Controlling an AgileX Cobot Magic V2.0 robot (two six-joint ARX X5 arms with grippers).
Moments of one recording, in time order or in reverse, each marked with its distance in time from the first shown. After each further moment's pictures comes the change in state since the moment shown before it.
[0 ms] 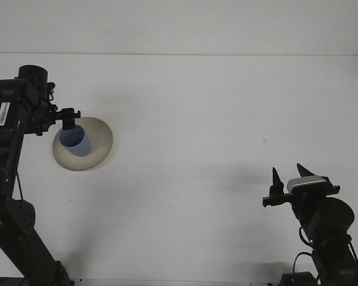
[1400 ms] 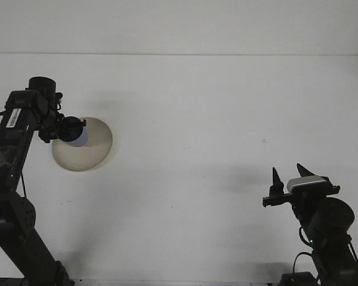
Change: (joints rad) left arm -0.003 0.020 -0.199 0.168 -0.006 0.011; right arm 0.000 0.000 0.000 0.000 0.000 0.000
